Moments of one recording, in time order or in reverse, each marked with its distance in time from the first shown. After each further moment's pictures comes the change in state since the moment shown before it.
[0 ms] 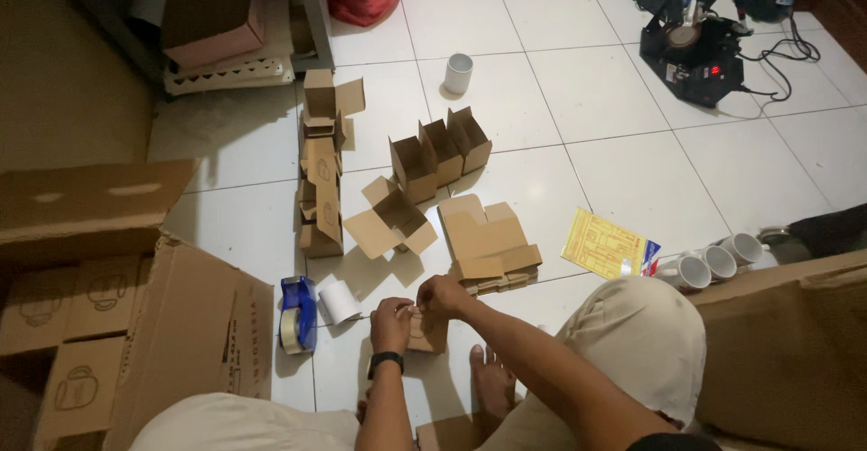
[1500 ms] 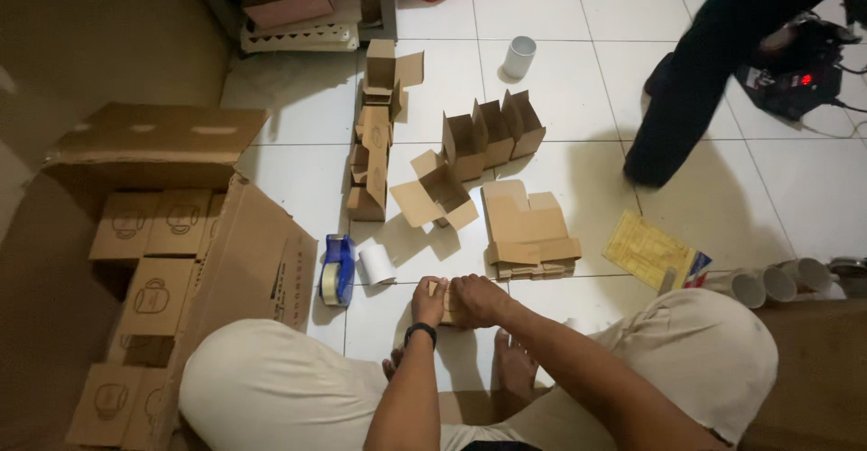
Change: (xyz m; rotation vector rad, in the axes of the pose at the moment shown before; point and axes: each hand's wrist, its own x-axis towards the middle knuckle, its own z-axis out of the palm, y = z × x) left_hand -0.021 -0.002 0.020 -0.441 0.035 -0.232; right_hand -0.035 -0.003 0.022 -0.773 -0.285 -0.256
